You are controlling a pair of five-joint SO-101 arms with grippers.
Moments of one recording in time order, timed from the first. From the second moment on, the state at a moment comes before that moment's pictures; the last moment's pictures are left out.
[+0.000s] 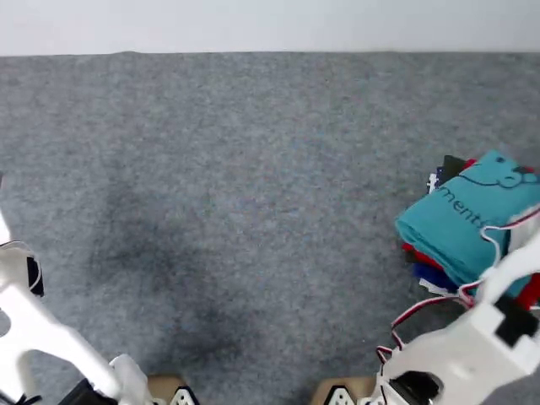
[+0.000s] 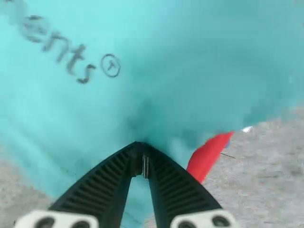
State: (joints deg) left arm -51.5 -26.2 22.9 98.9 -24.7; right arm 43.5 17.3 -17.1 96.9 31.4
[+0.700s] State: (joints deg) left arm -36.7 -45.5 21.1 99.1 -18.0; right arm 27.7 -7.0 -17.3 100.7 30.5
